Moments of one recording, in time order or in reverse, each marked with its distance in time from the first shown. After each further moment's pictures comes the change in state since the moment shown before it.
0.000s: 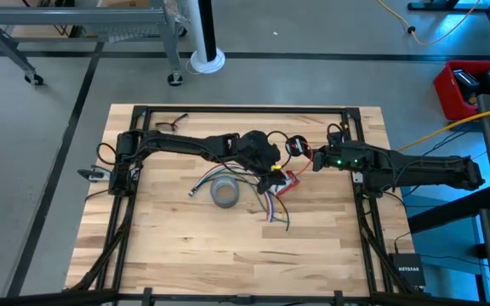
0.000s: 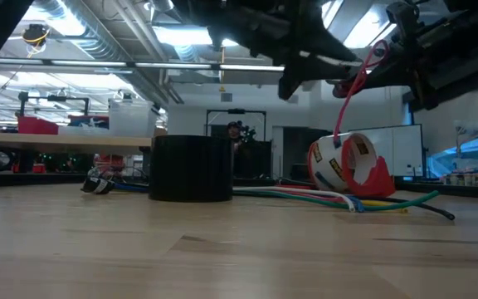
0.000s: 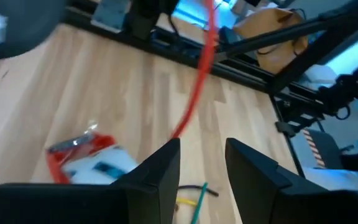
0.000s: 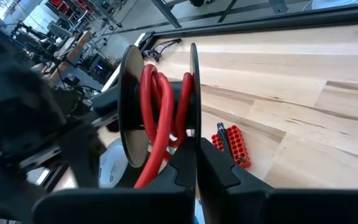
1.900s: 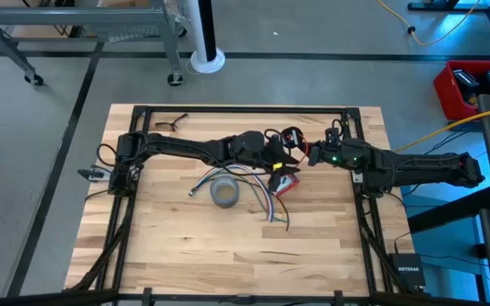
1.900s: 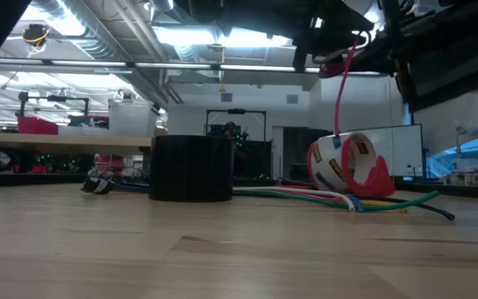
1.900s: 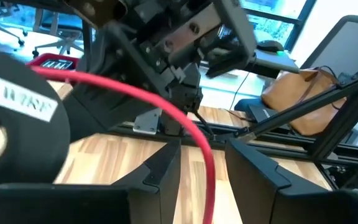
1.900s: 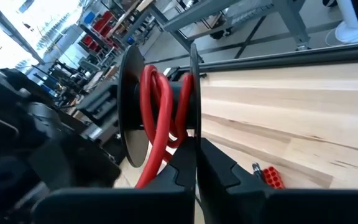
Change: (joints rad) left arm -0.041 0.006 0.000 0.315 -0.245 0.131; right arm 0.001 0.093 -0.001 0.261 0.050 -0.013
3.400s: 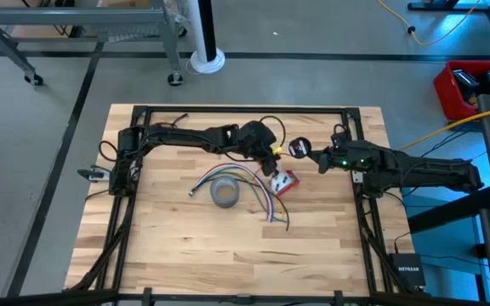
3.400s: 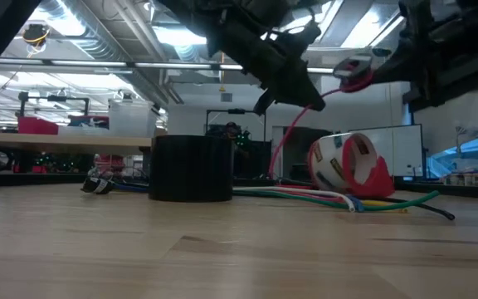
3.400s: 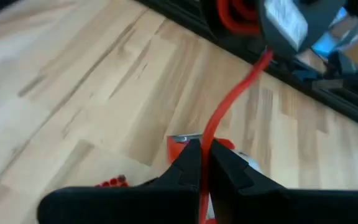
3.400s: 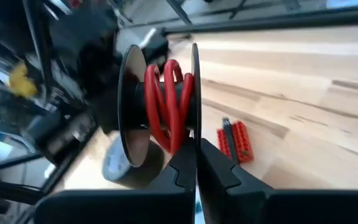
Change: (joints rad) left arm 0.118 0.006 0.000 -0.395 -0.034 -0.192; right arm 0.000 -0.184 0.001 -0.333 -0.104 -0.020
